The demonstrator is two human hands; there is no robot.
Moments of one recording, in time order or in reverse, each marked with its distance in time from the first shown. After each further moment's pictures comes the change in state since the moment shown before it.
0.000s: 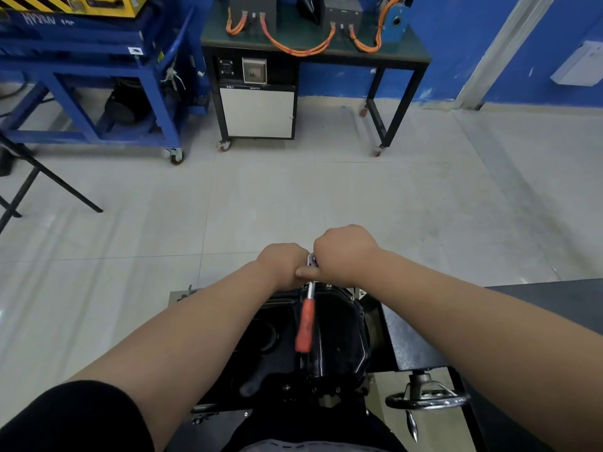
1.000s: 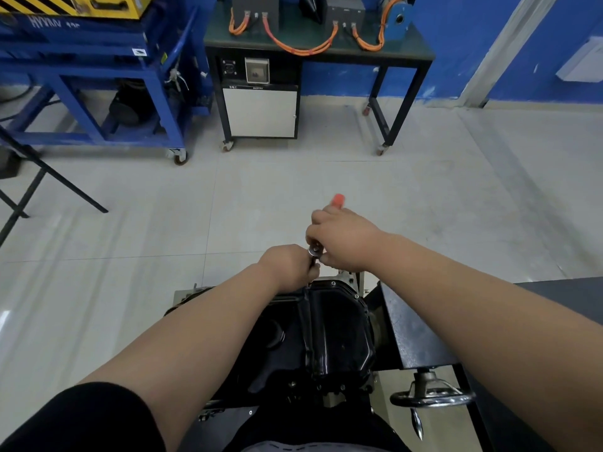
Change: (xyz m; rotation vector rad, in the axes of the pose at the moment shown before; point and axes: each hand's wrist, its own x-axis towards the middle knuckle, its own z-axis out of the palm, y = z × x) left_hand 0.000 -0.001 0.014 -0.041 0.088 -0.002; right_hand 0.006 0.015 -0.009 0.030 0.134 -0.185
